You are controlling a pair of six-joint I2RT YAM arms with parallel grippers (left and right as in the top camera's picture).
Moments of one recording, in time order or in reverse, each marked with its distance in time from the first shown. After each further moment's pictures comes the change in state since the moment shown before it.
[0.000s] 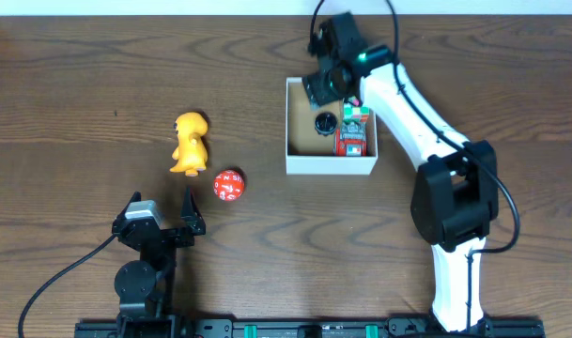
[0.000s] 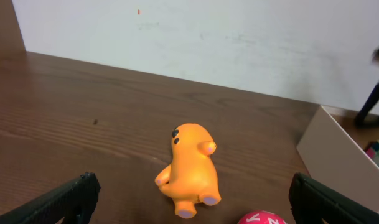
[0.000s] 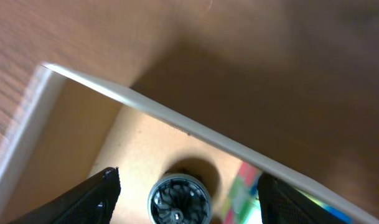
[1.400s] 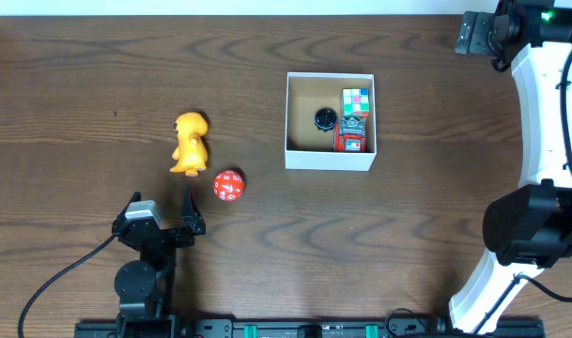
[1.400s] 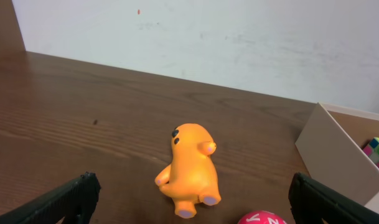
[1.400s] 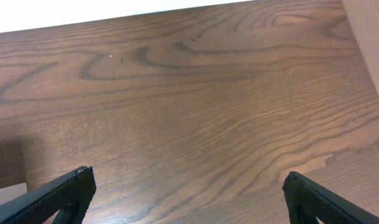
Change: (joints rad) left arm 0.000 0.000 0.000 0.000 0.000 0.000; right arm -0.474 -0.192 0.135 -0.203 0.284 0.073
